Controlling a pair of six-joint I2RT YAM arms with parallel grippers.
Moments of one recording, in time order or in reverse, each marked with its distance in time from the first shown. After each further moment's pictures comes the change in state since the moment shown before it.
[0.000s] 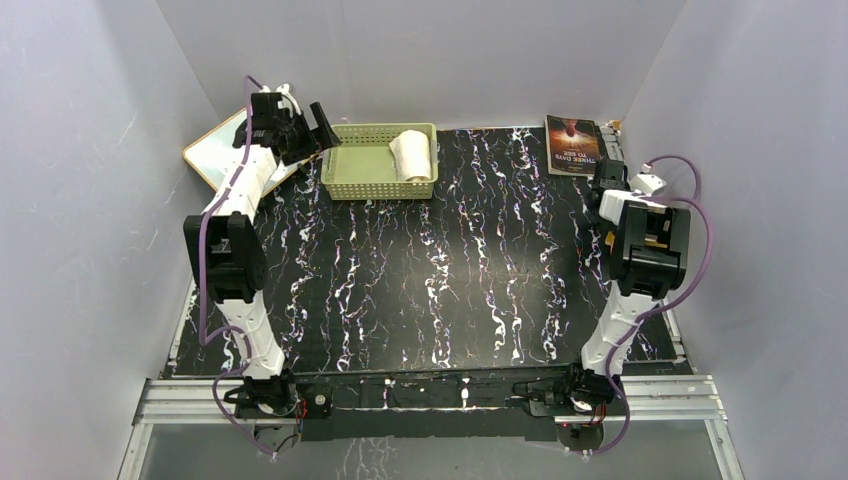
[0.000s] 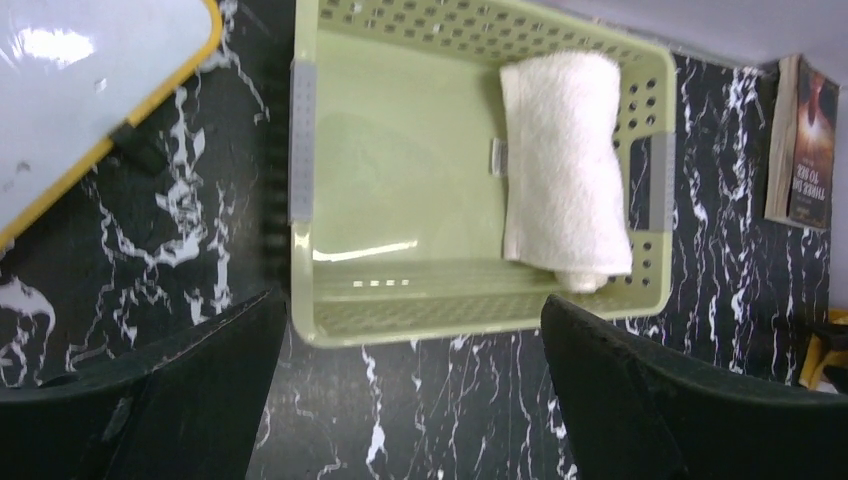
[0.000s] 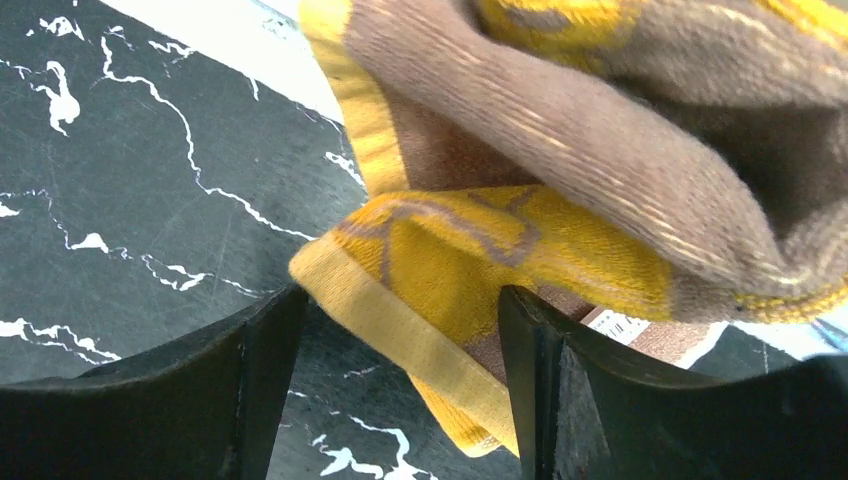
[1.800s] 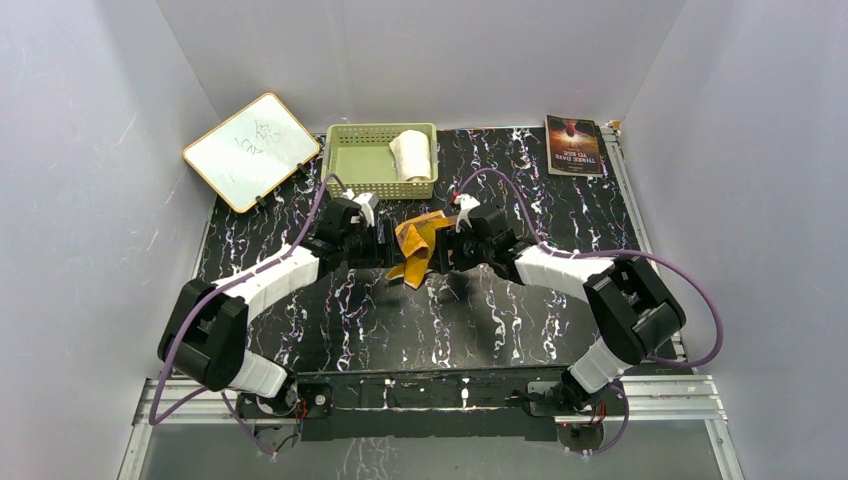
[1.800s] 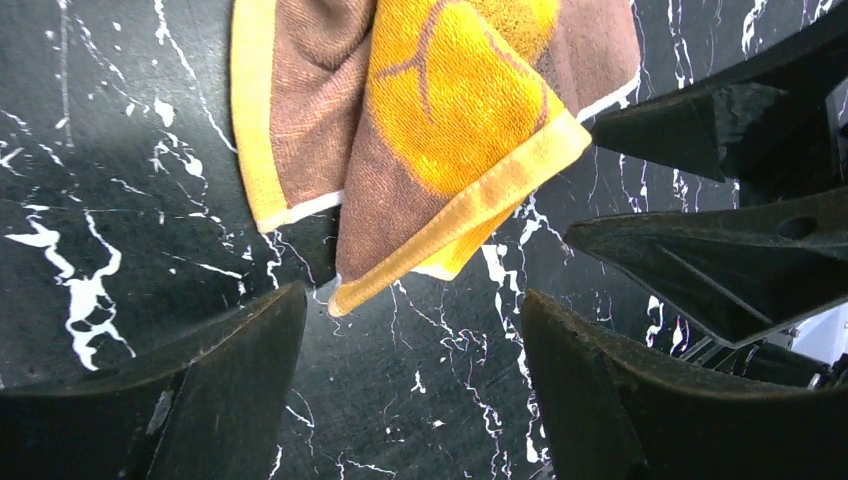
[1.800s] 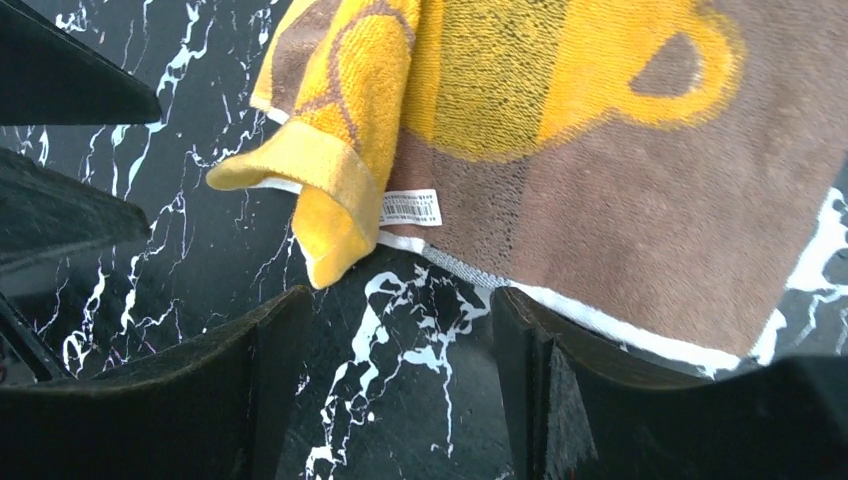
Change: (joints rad) left arm -0.468 -0.543 -0.966 0.270 -0.014 -0.132; right arm 0.811 -0.437 -0.447 0.327 -0.897 -0.264
